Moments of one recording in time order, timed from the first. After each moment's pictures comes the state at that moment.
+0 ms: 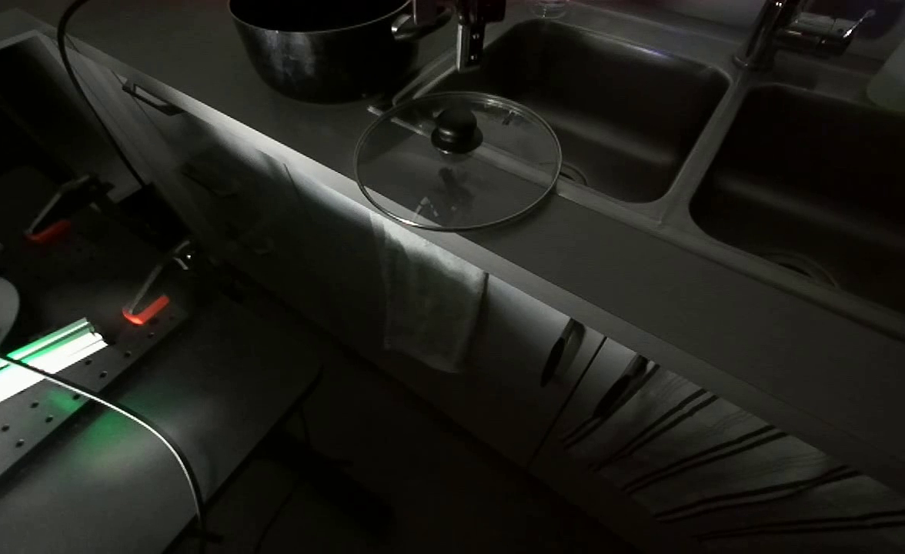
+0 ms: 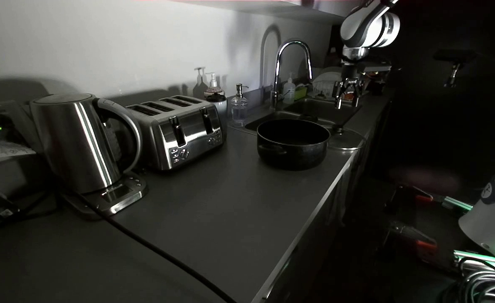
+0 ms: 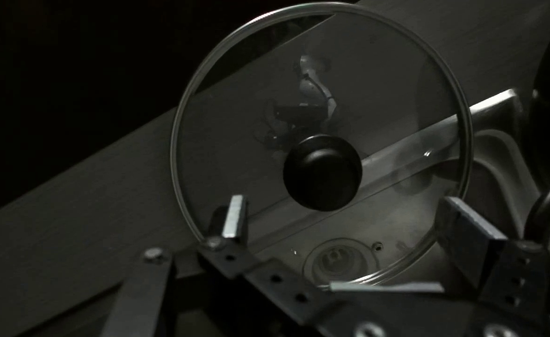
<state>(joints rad) -0.32 0.15 -0.31 -2.16 0.05 2.26 -0.11</state>
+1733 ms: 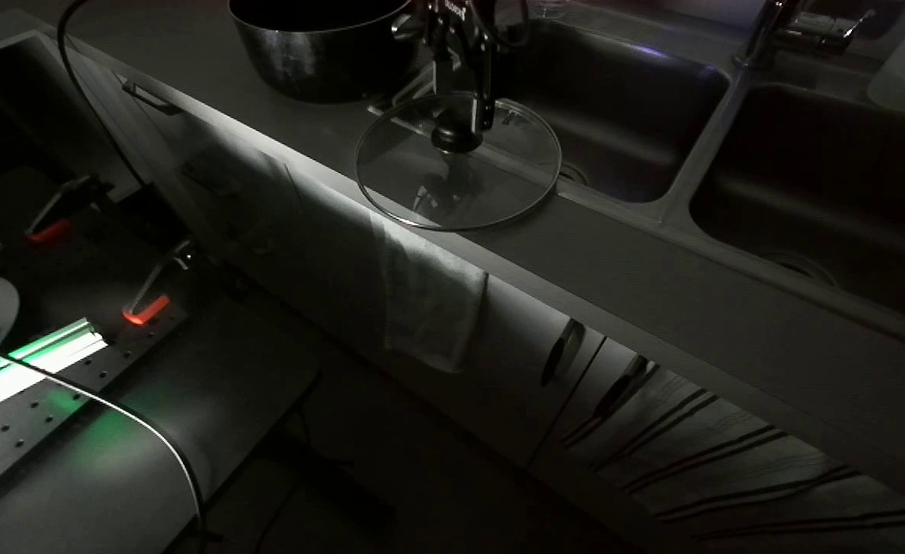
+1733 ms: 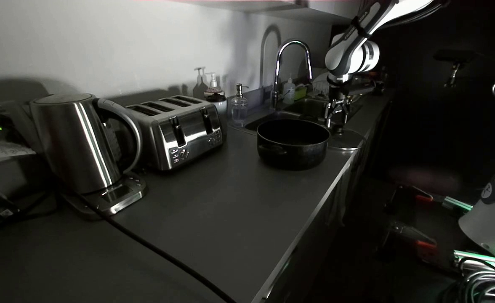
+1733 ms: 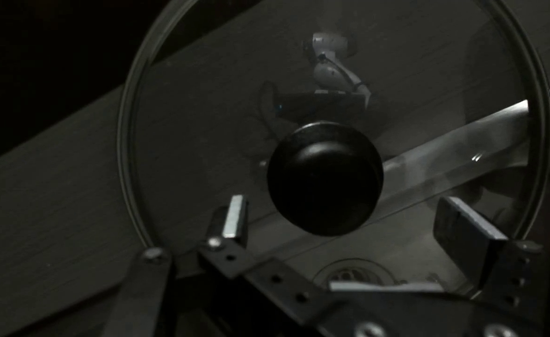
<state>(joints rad) -0.30 0.35 -0.28 -2.11 0.04 2.40 -0.06</state>
